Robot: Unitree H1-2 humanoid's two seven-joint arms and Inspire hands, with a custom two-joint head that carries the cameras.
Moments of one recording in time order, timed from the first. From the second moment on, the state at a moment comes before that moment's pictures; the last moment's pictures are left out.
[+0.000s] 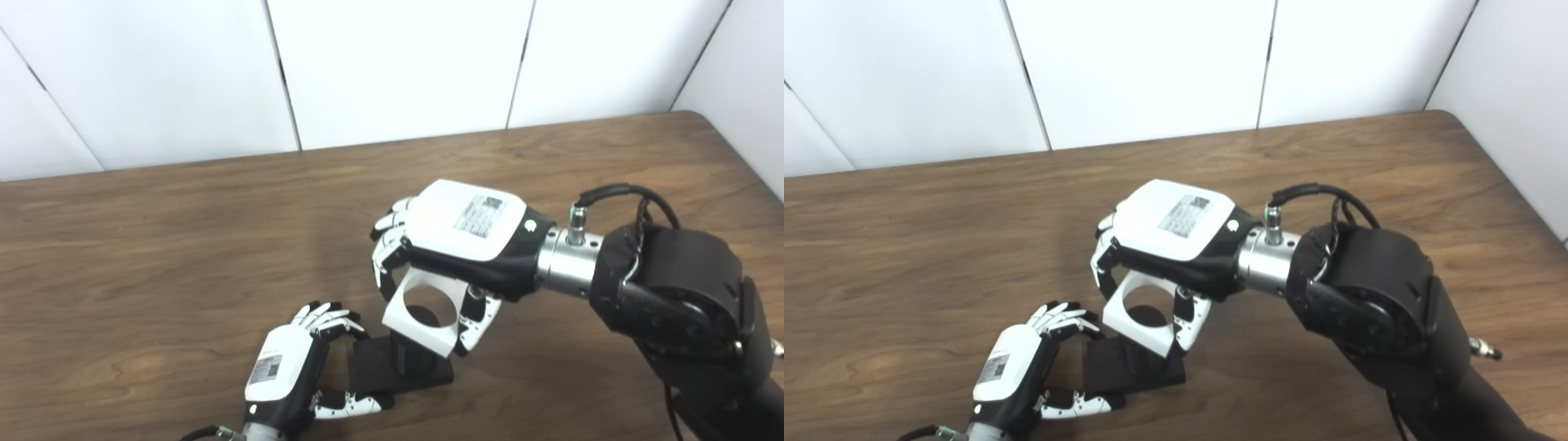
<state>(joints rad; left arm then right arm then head) 0.20 0.16 -0.38 -0.29 0.84 -0.02 -0.09 -0.46 -0.41 0.34 -0.93 -0.78 0.30 1.16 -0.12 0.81</state>
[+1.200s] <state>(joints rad) 0.20 0.15 -0.39 -0.32 0.86 0.03 -0.12 -0.38 -0.36 0.35 -0.86 -0.80 0.25 1.14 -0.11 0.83</state>
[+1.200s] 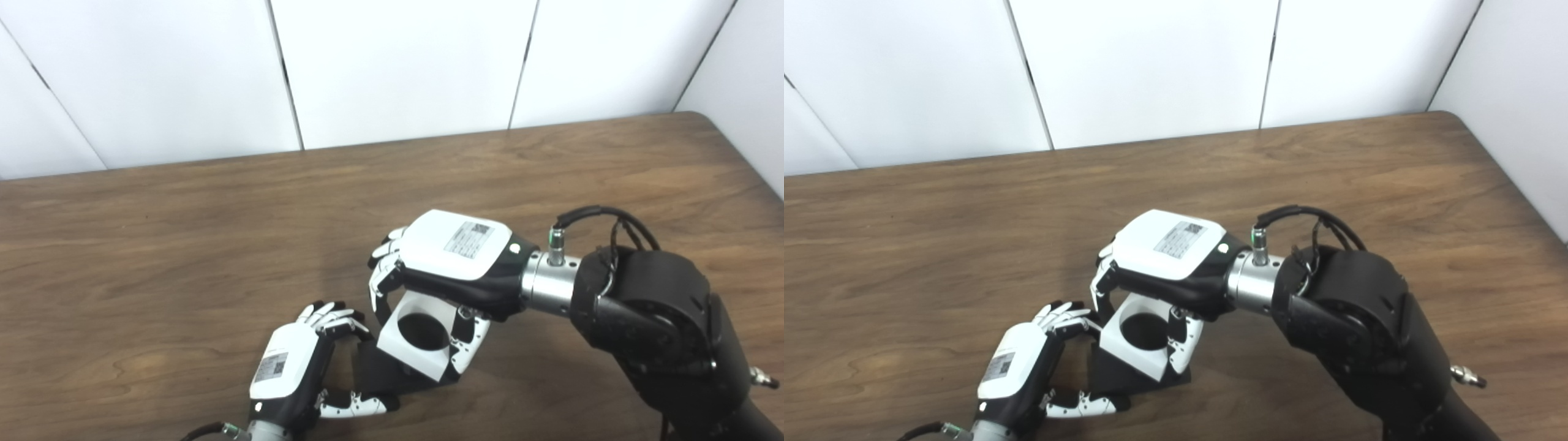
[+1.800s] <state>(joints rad) 0.20 0.15 -0.40 -0.33 0.86 0.03 -0.12 -0.37 -0.34 0.35 -0.83 -0.81 0.23 1.13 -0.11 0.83</state>
